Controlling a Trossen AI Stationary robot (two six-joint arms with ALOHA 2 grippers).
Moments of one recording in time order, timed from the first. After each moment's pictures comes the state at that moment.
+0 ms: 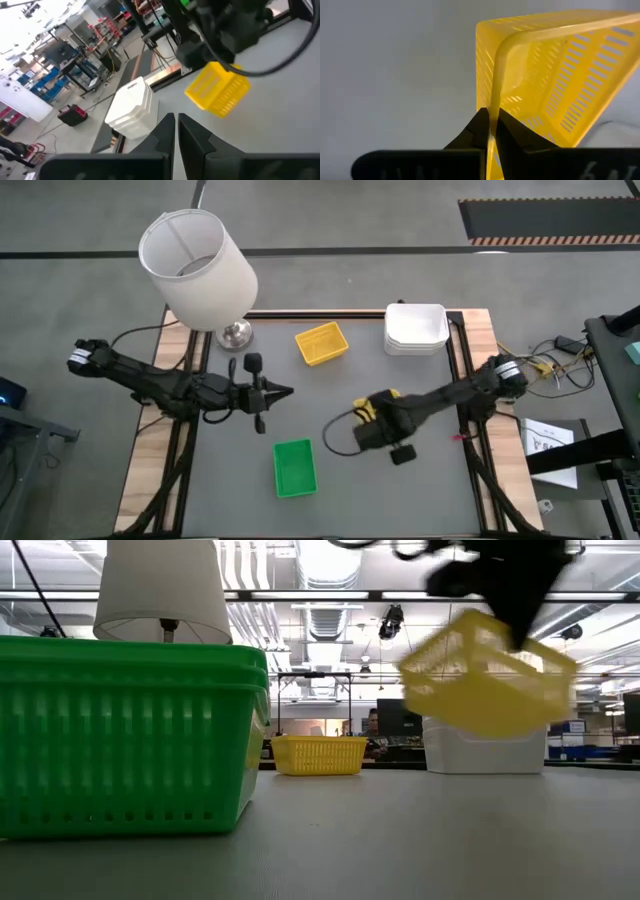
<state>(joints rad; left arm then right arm) -0.28 1.00 0.79 0.03 -0.48 0.48 0.35 1.79 1.54 -1.40 0.09 0.03</state>
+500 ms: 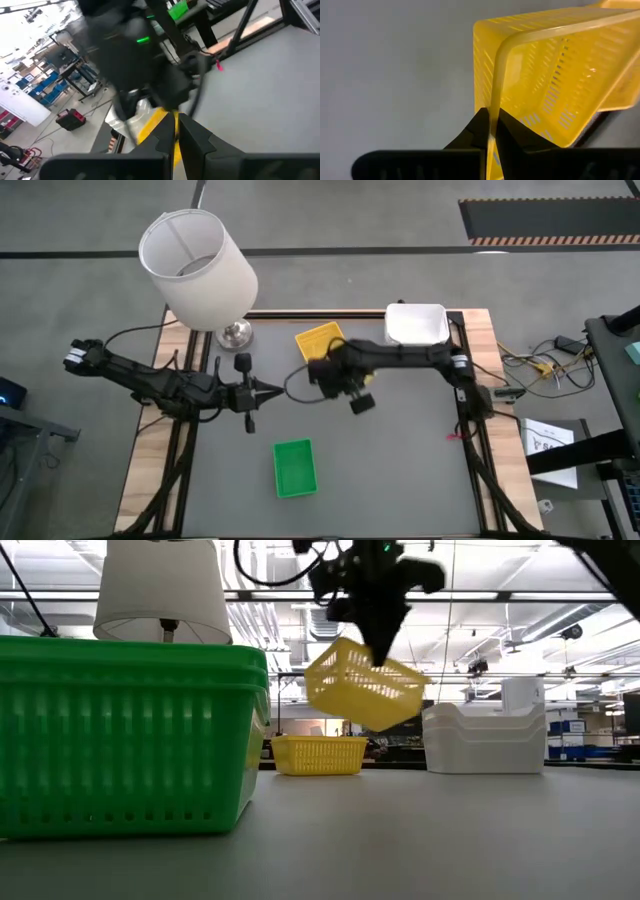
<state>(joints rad) -0.30 0.88 0.71 0.03 -0.47 0.48 -0.02 2.11 2.09 -1.54 0.15 -0.42</state>
